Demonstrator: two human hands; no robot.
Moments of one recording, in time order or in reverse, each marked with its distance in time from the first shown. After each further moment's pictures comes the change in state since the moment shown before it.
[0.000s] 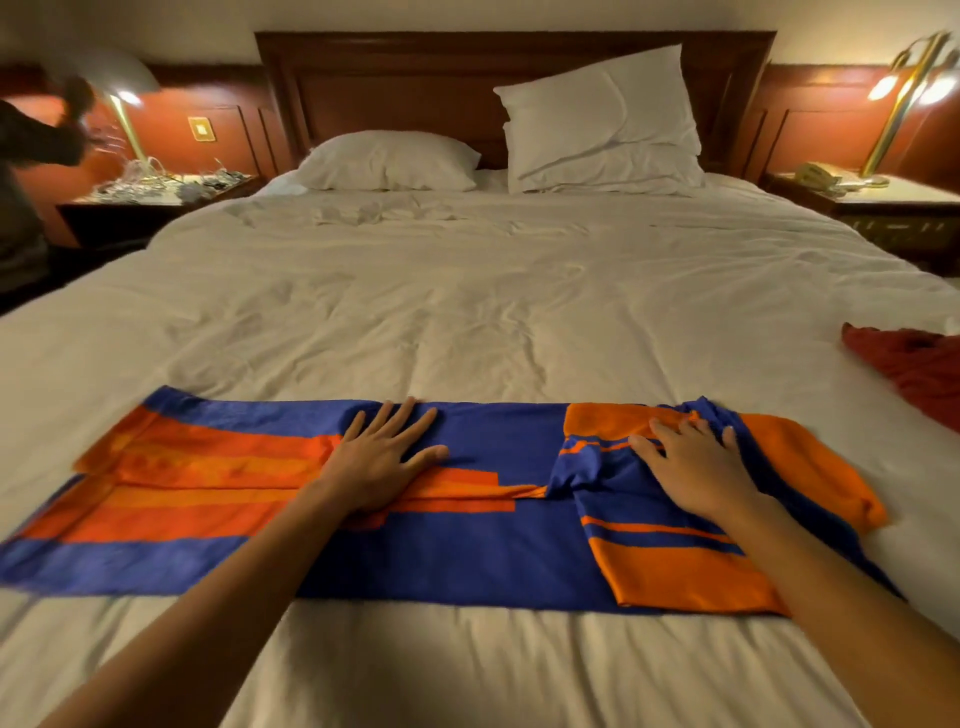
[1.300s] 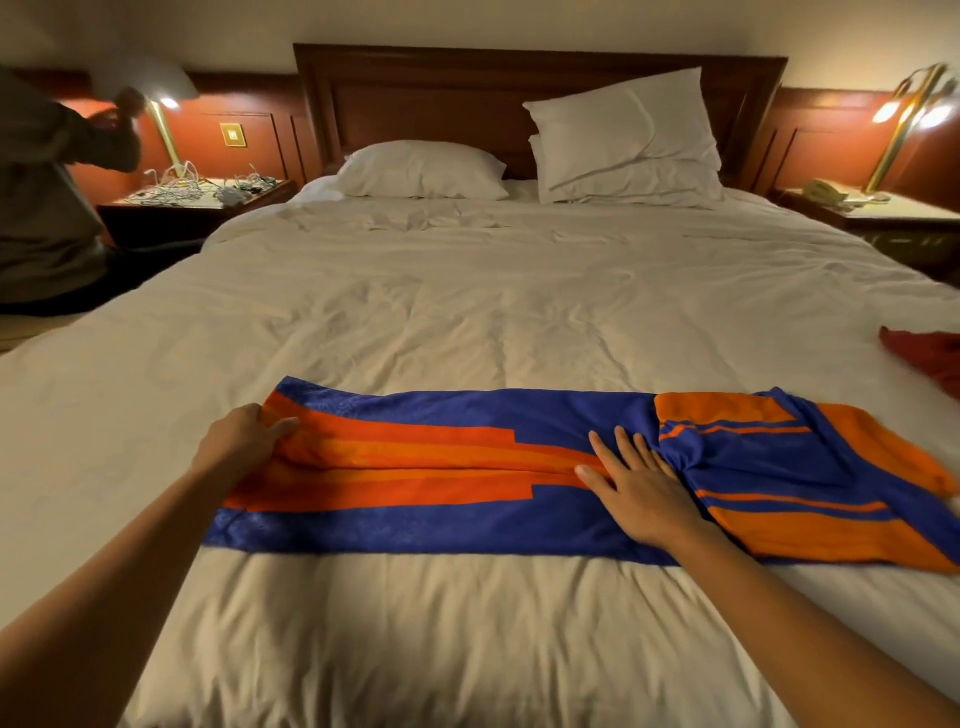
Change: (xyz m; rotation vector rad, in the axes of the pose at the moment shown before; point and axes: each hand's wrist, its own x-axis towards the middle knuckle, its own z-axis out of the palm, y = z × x) left_hand -0.103 -0.262 -0.051 -0.510 0.258 -0.621; right_hand -0.065 -0.179 0.048 0.114 -0.072 -0.155
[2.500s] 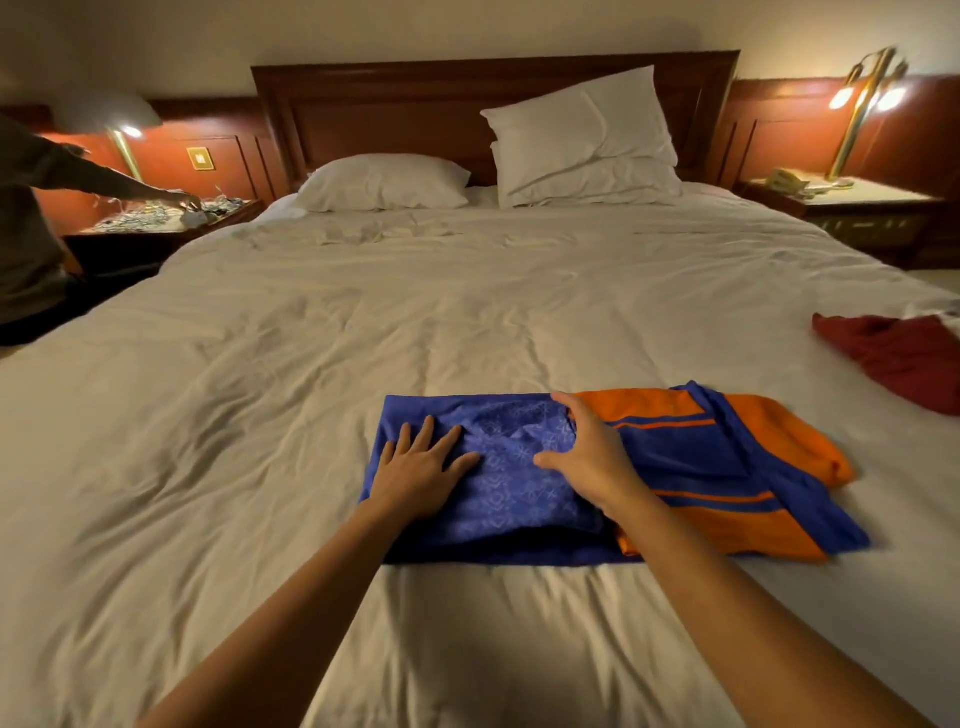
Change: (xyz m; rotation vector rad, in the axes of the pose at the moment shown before) left_hand -0.139 0.210 0.173 0.379 -0.283 0.489; right_hand -0.025 0.034 -0.075 0.788 0.197 0.018
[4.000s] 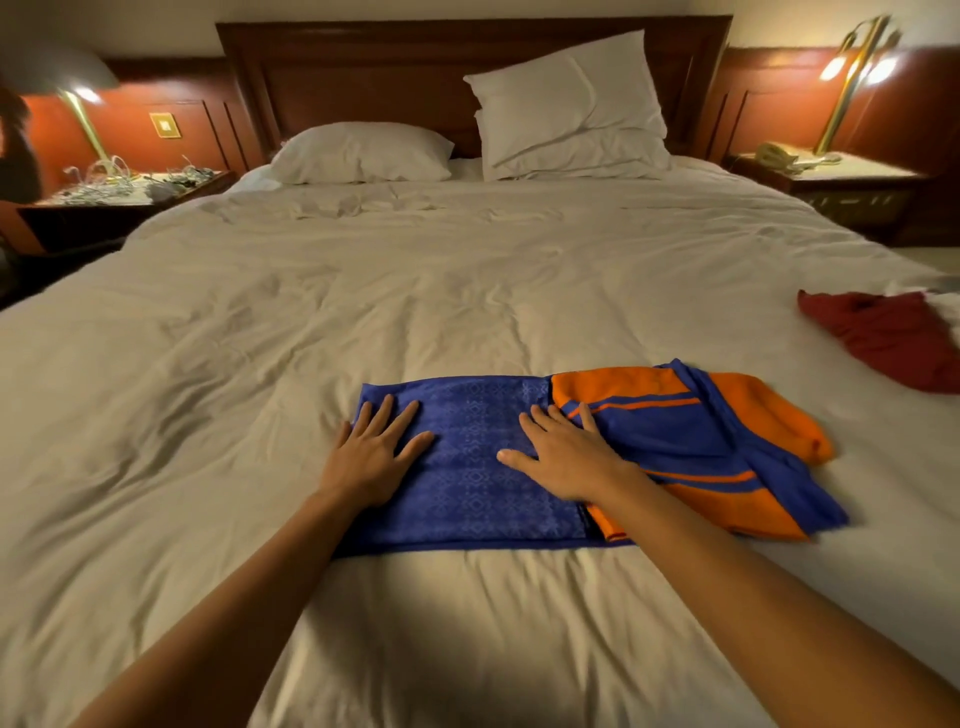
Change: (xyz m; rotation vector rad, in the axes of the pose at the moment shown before) left_hand 0.012 -0.039 0.011 0.003 0.053 0.026; right_hand 0.024 0.029 0.008 -0.871 -0.415 -0.130
